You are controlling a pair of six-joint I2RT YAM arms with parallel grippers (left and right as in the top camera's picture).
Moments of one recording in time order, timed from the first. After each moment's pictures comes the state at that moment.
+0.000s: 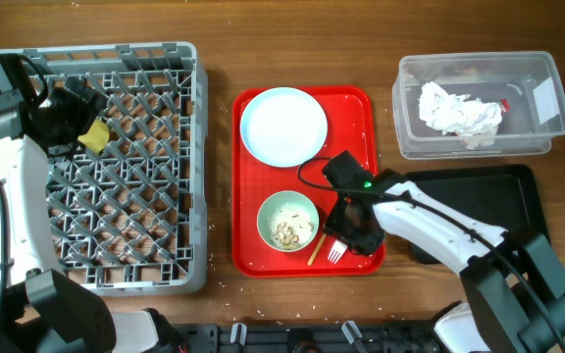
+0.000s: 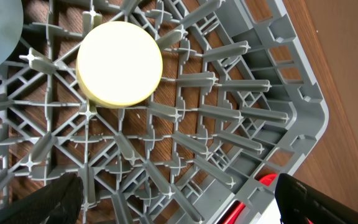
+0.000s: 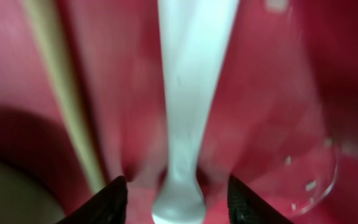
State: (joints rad) left arm 0.38 1.57 1.36 -0.85 0.18 -0.63; right arm 0.61 1.62 0.82 -0.78 -0.16 1.10
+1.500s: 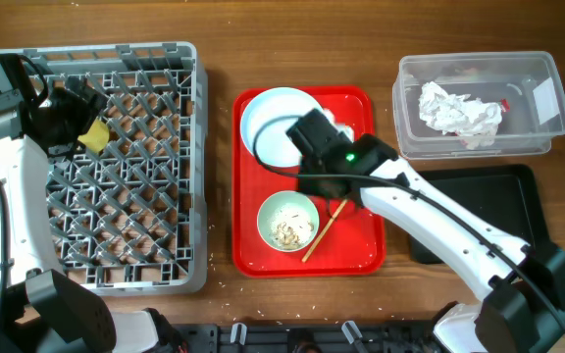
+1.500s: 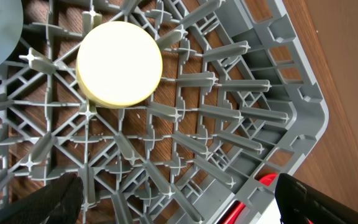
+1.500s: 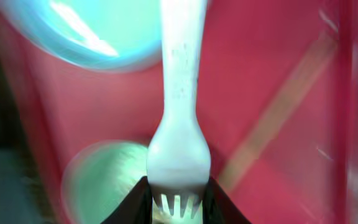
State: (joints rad) left arm 0.38 1.57 1.36 -0.85 0.18 -0.63; right arm 0.70 1.62 1.24 -0.88 0.06 0.80
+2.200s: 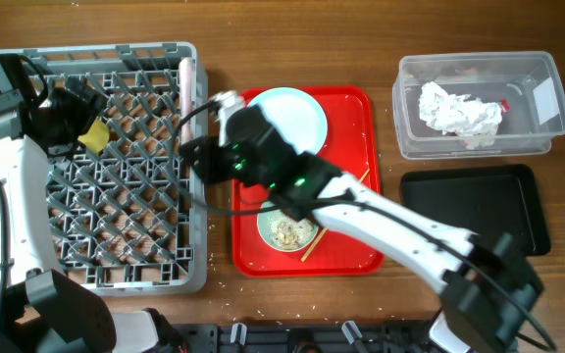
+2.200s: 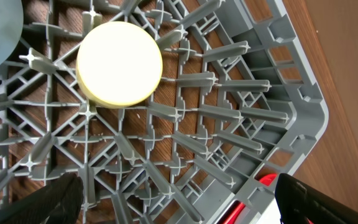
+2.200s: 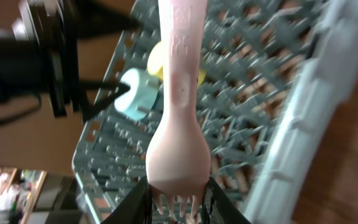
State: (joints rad) left arm 0.38 1.57 1.36 -0.85 0.18 -0.63; right arm 0.91 1.76 1.27 0.01 -0.24 0.80
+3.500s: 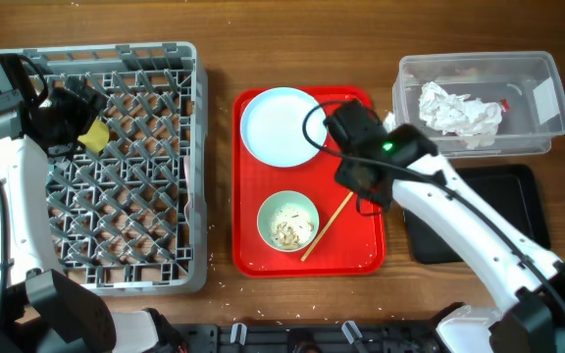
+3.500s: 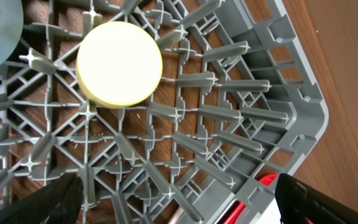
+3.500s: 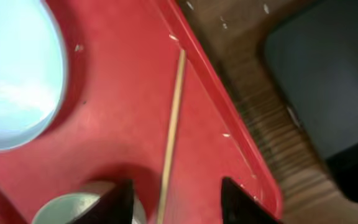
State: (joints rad) left arm 0.38 1.57 1.36 -0.85 0.18 -0.63; right arm 0.56 1.54 1.19 -1.06 0.18 1.09
